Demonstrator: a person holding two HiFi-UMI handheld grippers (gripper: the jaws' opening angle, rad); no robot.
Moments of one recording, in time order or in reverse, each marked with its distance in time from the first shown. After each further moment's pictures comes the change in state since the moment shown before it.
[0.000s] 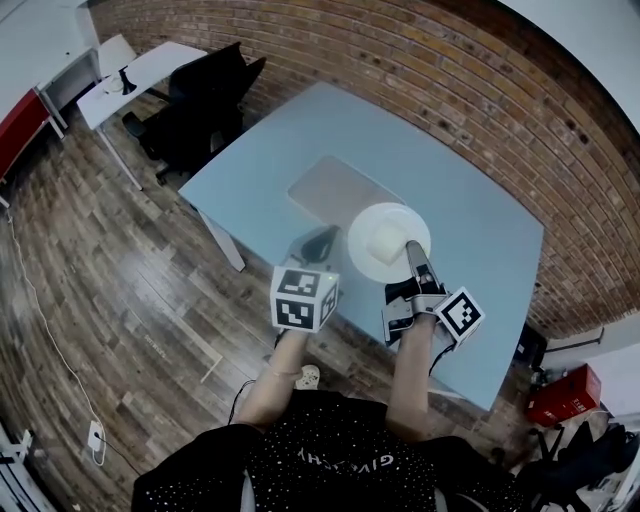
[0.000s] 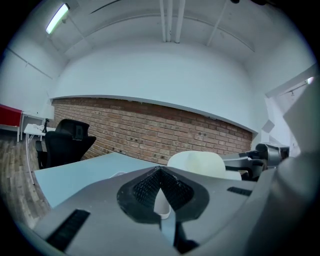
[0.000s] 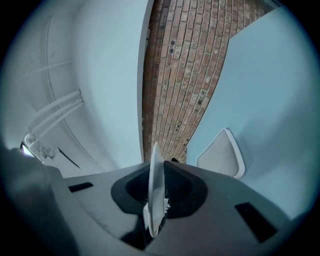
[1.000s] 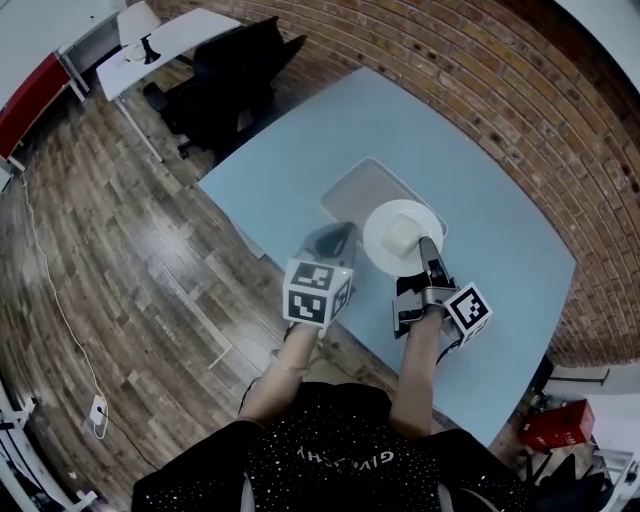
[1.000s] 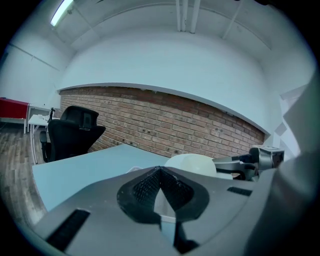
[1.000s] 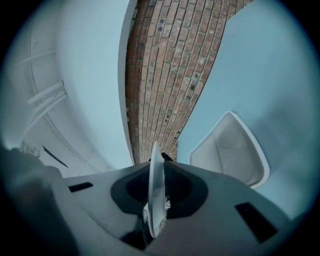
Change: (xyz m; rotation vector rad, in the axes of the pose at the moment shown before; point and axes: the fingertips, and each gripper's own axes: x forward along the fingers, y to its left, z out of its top) left arm 0.067 0.100 -0.015 -0.078 0.086 0.060; right arm 0.129 -0.057 -0.024 0.037 0.074 -0.105
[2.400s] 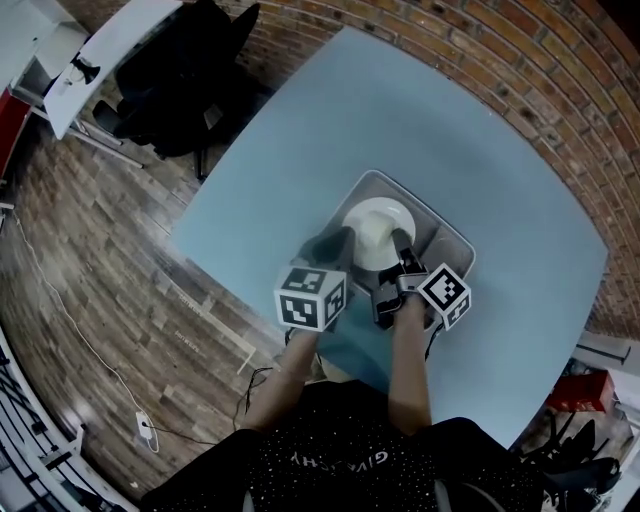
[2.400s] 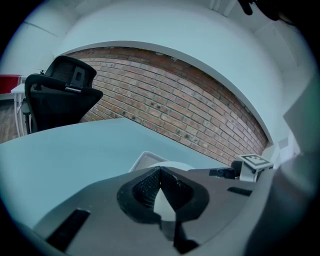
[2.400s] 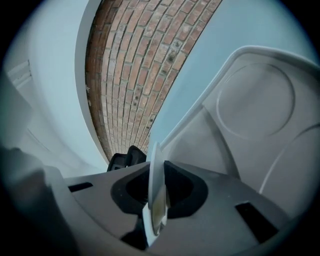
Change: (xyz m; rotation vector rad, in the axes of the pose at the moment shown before) left arm 0.168 0.102 -0.041 -0.142 0.244 -0.074; right arm 0.188 -0.133 -0.025 0.048 0.095 -0.262
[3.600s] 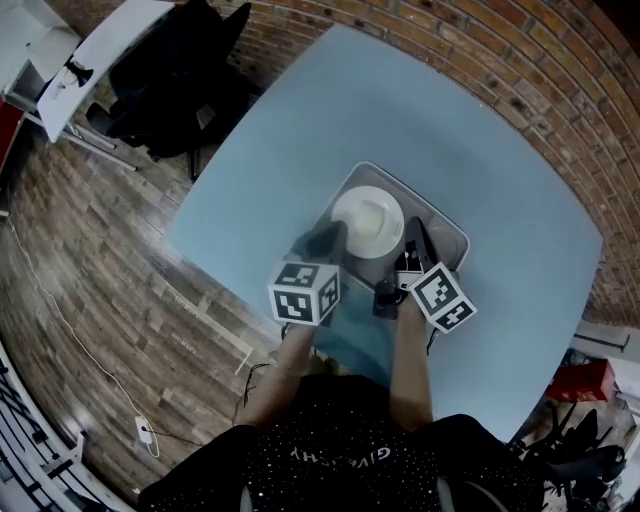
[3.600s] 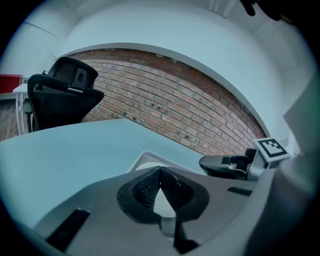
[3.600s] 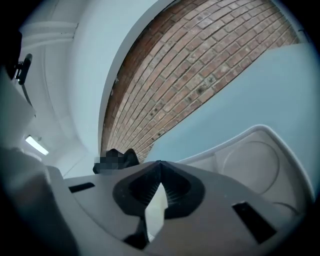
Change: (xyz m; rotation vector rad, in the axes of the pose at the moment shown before) left arm -0.007 0.002 -0.006 -0.007 -0.017 0.005; right arm -0.031 0.032 0.033 -0.403 -0.174 -0.047
